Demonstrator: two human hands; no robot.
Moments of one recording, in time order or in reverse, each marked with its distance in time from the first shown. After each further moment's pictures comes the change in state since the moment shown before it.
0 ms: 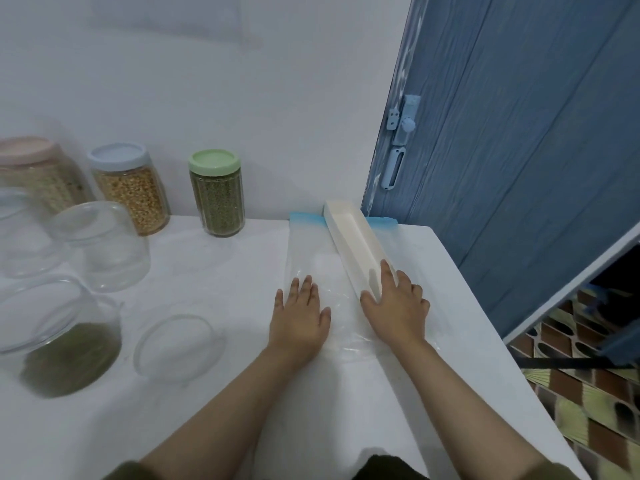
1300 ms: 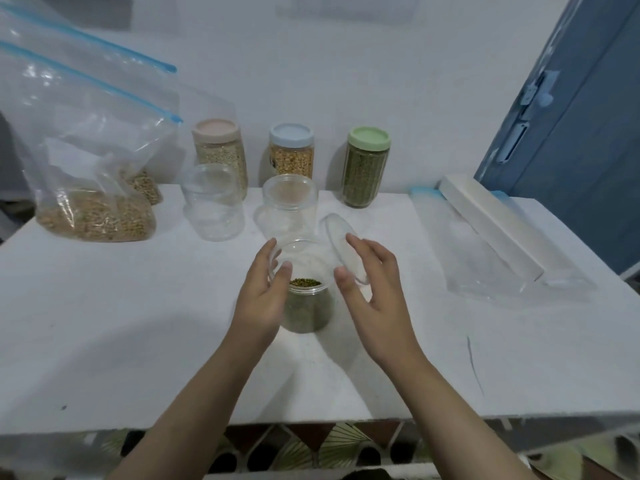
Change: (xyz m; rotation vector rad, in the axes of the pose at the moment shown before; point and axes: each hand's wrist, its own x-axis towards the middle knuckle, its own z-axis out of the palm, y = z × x) left_hand -0.186 -0.281 -0.123 -1.208 0.369 -0.149; right_hand -0.218 -0.286 0.053 0.908 0.031 -0.396
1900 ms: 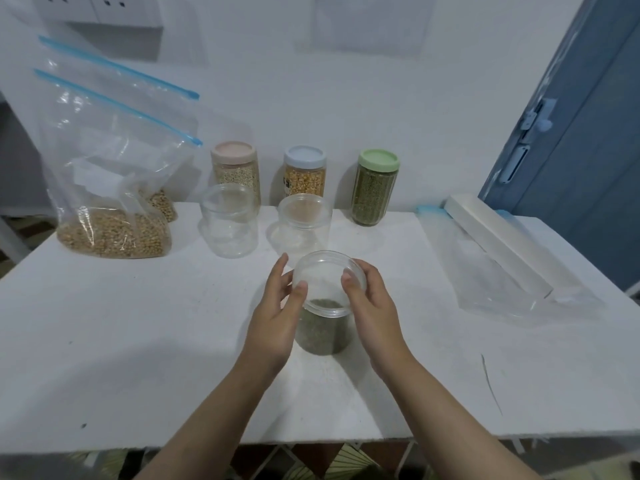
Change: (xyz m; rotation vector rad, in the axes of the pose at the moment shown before) left_hand -0.002 -0.010 -0.013 -0.080 -0.065 0.022; right_hand 0.020 -0.001 0.031 0.251 0.030 0.226
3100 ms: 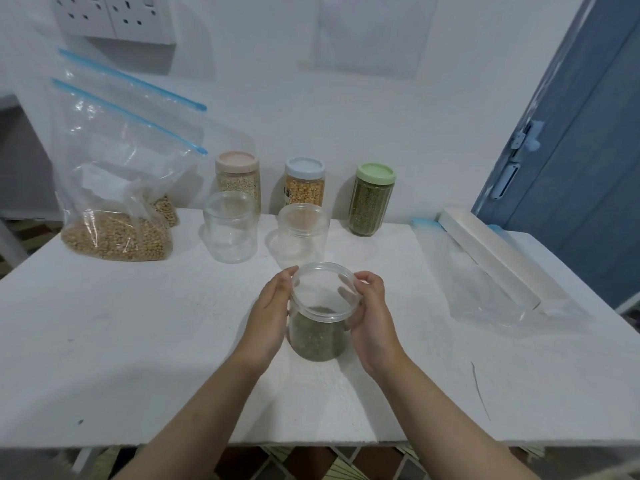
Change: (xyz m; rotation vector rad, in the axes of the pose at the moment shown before) left_hand 0.019 -0.009 -0.002 -0.047 -0.018 -0.020; right_hand 0.009 0.007 0.000 0.441 -0.029 0.209
